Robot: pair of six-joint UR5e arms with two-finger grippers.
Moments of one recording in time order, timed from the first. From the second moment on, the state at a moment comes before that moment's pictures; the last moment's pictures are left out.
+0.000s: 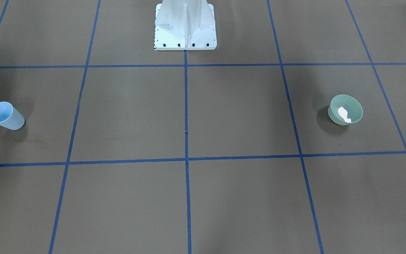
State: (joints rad) left arm -1.51 -1.65 -1.67 -1.45 -2.41 0.03; right arm 1.46 -1.45 1.66 -1.62 2.34 0.14
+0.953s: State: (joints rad) left arm -1.51 -1.63 -1.71 -1.46 -2.41 0.04; right arm 1.45 -1.46 1.65 -1.62 2.35 0.14
